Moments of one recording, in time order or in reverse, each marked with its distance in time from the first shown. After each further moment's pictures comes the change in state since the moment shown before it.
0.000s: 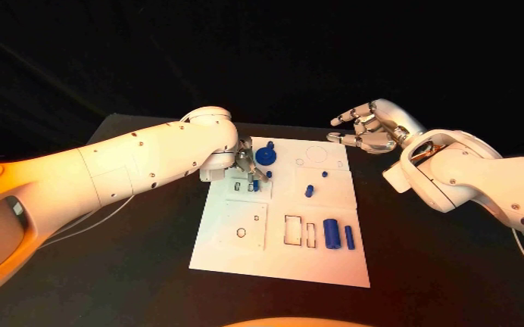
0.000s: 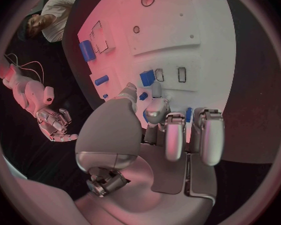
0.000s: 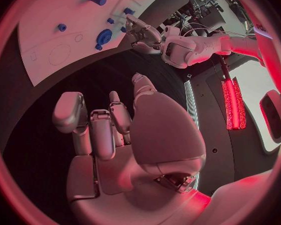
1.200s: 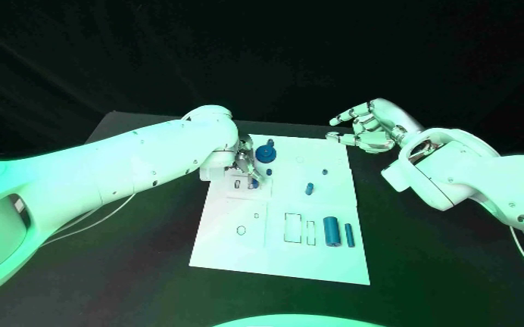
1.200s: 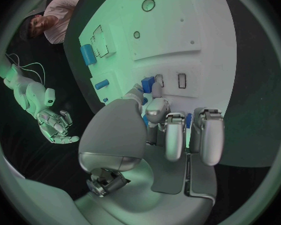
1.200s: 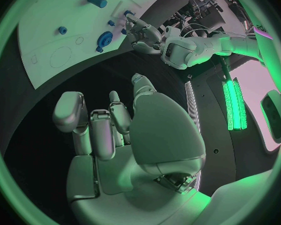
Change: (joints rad) left arm -0.003 0.006 -0.004 -0.010 0.016 0.031 0.005; left_hand 0.111 0.039 0.093 -0.012 0.000 -0.023 -0.002 0.008 0.055 -0.011 -0.004 -0.008 -0.002 0.000 0.000 0.000 0.001 0.002 0.000 0.000 0.000 0.000; right arm -0.004 0.008 -0.001 -0.007 -0.001 0.009 -0.006; right_hand 0.004 0.004 0.000 0.000 0.006 0.000 0.000 0.005 0.001 0.000 0.000 0.000 0.000 0.000 0.000 0.000 0.000 0.000 -0.004 -0.004 -0.004 -0.002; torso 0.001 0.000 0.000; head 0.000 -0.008
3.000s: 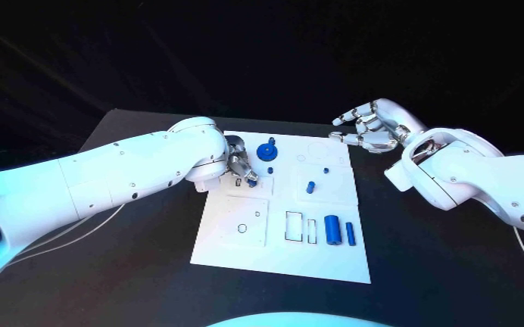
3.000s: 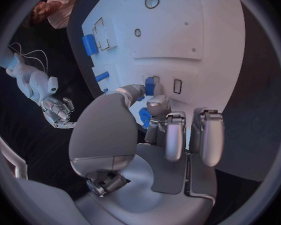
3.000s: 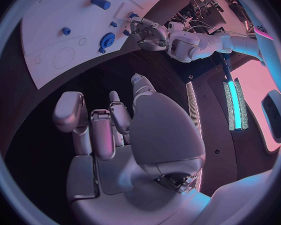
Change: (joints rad) left arm -0.042 -0.104 -0.003 0.117 0.036 -0.207 0.010; left_hand -0.031 -0.176 0.408 -0.045 0.357 -0.026 0.002 0.058 0.177 0.003 -0.005 -0.099 -0.079 0.000 -0.007 0.000 -0.001 0.000 0.007 -0.007 0.000 0.000; right arm -0.003 -0.004 -0.002 -0.007 0.000 0.007 -0.002; right_hand 0.004 0.004 0.000 0.000 0.004 0.000 0.000 0.000 0.000 0.000 0.000 0.000 0.000 -0.004 -0.004 0.000 0.000 0.000 0.000 0.000 -0.004 -0.002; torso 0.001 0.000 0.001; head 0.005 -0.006
